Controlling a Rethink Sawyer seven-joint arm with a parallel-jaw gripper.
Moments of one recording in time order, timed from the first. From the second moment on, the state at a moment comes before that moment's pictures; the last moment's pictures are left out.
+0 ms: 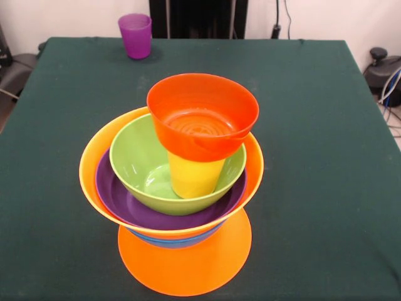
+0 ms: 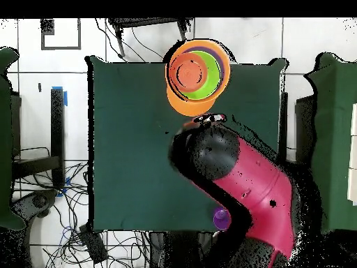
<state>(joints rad) 0.07 -0.77 -0.65 1.57 0.45 0.76 2.38</state>
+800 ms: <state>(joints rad) -0.07 -0.90 -0.46 1.97 0.36 0.52 2.38</state>
